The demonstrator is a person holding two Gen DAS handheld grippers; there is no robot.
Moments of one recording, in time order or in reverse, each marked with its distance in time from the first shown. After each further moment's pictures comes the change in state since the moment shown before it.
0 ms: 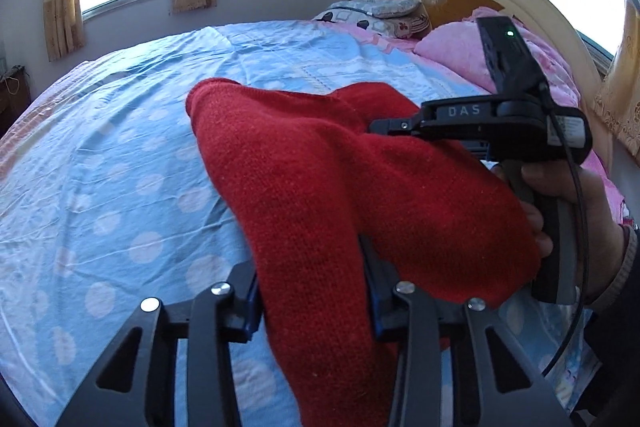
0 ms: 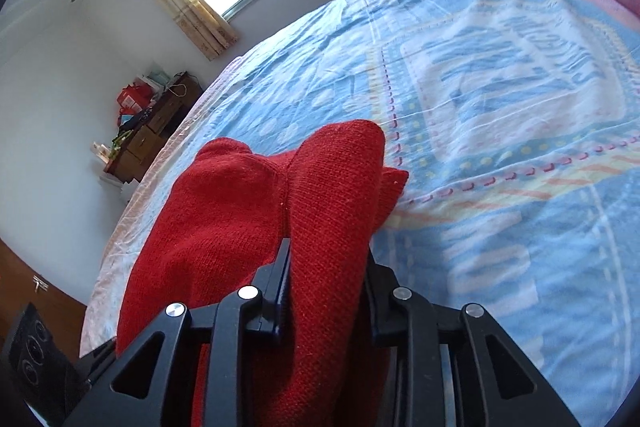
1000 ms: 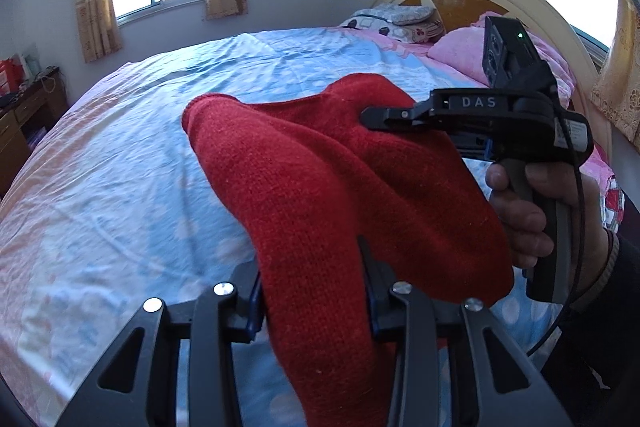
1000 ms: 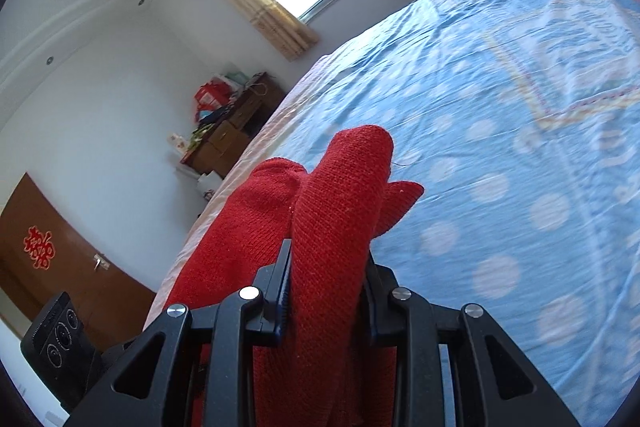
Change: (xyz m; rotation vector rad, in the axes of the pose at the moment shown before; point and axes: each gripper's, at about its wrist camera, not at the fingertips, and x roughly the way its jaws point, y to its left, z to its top) left arm -0.122 0.024 -0.061 -0.009 -0.020 0.112; right arm -0.038 0.108 -0.080 -0.039 -0.023 0.289
